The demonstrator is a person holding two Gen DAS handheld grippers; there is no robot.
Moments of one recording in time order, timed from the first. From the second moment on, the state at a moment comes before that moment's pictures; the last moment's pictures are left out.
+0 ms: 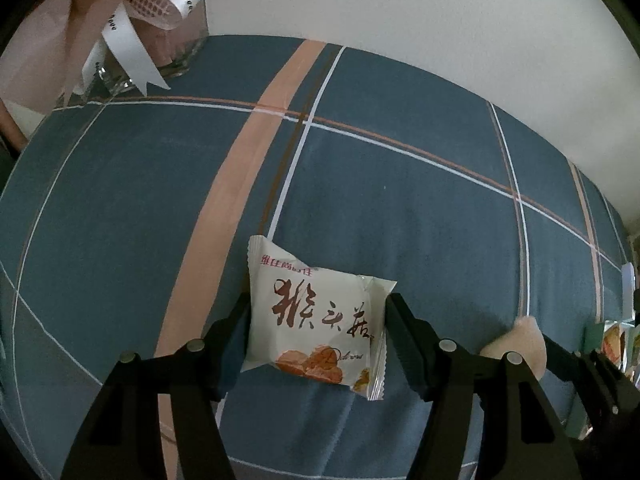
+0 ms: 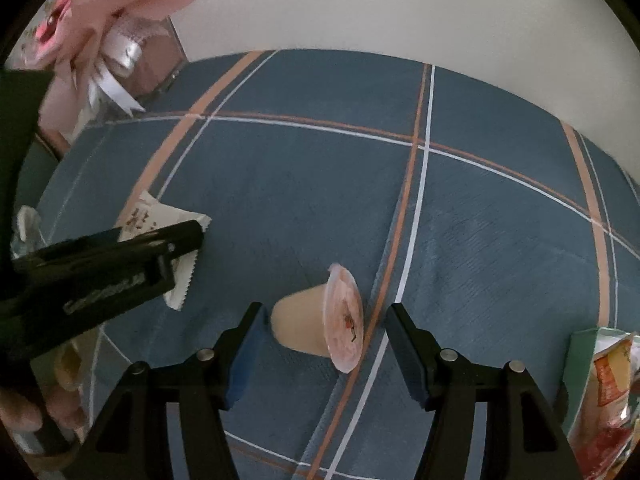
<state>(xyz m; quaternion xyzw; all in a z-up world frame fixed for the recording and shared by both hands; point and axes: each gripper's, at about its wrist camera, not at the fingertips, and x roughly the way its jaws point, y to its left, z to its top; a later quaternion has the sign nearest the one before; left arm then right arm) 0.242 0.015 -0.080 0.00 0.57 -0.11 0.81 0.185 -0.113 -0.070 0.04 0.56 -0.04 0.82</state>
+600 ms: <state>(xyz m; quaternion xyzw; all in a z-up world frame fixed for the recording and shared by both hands) 0.188 0.049 -0.075 -0.08 0.56 -0.09 0.82 0.175 -0.106 -0.068 0.04 0.56 -0.04 0.83</state>
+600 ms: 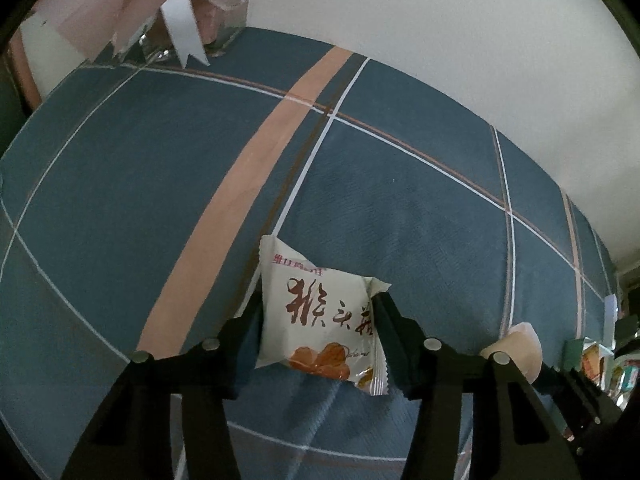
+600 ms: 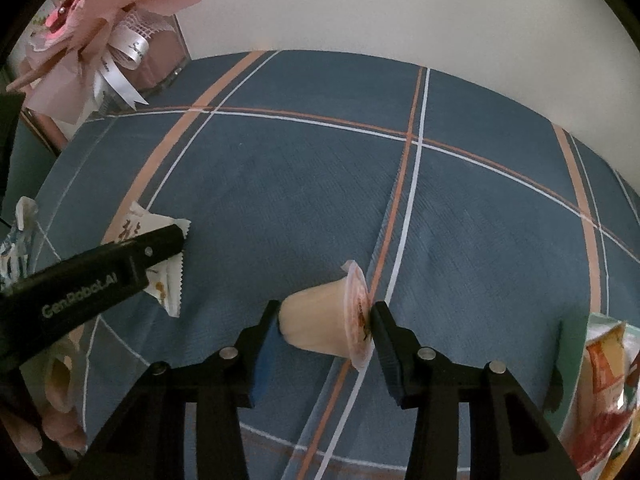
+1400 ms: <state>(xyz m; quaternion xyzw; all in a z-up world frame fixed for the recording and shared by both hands) 0.089 -0.011 0.021 -0.11 0.55 -0.15 0.82 0.058 -0.163 0.009 0.14 0.51 -0.10 0.84</state>
